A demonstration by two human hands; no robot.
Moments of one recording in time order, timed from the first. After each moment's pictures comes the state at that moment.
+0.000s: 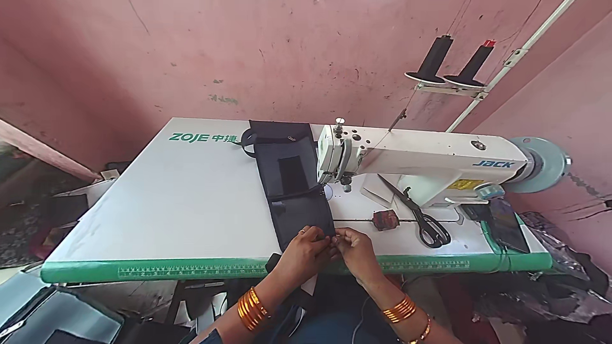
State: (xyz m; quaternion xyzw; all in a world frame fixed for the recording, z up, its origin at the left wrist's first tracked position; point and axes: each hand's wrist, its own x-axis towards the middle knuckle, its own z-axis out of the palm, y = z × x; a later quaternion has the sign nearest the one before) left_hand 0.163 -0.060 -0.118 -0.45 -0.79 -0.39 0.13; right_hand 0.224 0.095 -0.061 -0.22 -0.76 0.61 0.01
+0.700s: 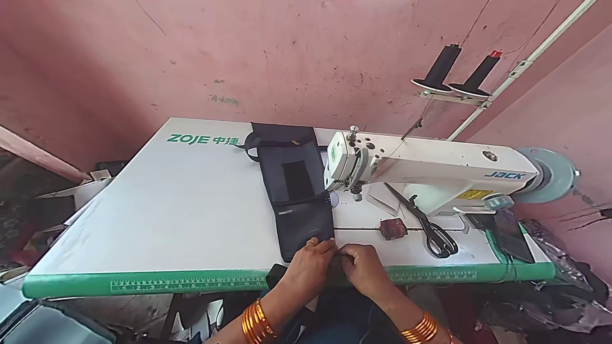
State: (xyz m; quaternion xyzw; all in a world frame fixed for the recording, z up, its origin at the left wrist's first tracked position) left_hand 0.166 -0.061 -0.103 -0.45 -0.83 -0.33 0.06; right_hand 0.226 0.097 -0.054 -0.05 -0.94 0.34 0.04
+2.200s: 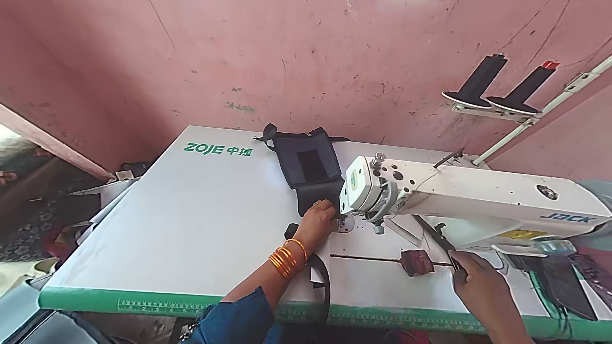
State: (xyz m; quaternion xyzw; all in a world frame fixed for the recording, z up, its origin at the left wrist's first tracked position) left_hand 0.025 -0.030 -0.092 -0.38 -0.84 -0.37 0.06; right_hand 0.239 0.258 -0.031 -0.15 -0.97 0.09 0.18
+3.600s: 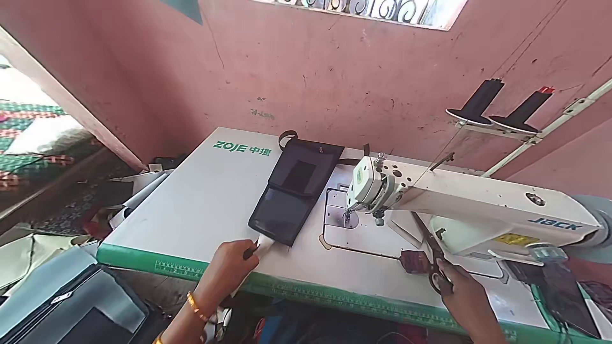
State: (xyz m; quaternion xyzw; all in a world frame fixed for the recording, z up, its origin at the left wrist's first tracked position) left_hand 0.136 -0.230 -0.052 -0.08 -0.94 -0.31 -0.13; right_hand 0.257 0.244 -0.046 -0.13 -0.97 0.16 0.13
